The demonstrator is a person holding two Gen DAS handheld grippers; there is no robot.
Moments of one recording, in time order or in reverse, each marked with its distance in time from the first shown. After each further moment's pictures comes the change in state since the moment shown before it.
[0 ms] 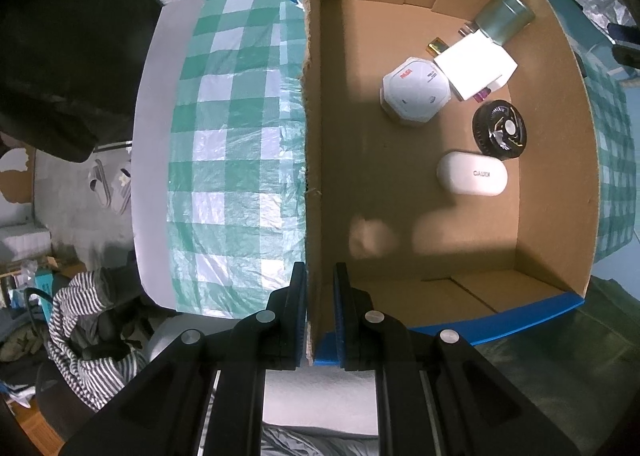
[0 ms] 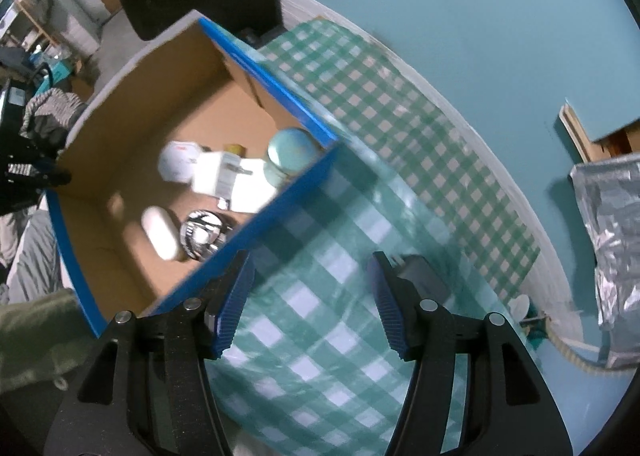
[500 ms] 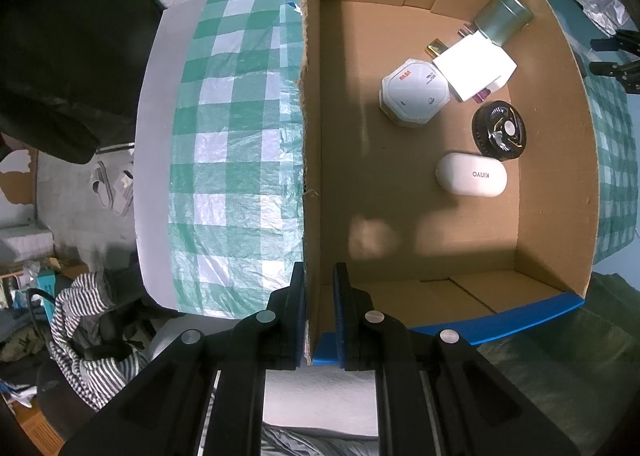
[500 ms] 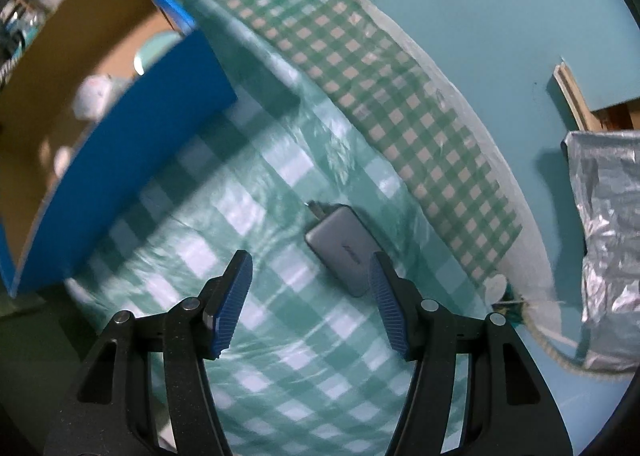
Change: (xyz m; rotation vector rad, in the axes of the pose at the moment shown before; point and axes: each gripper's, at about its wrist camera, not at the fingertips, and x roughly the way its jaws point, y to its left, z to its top) left arm -0.001 -0.002 0.000 0.003 -0.008 0.013; right arm 0.064 -0.071 -0.030 -0.054 0.155 -0.079
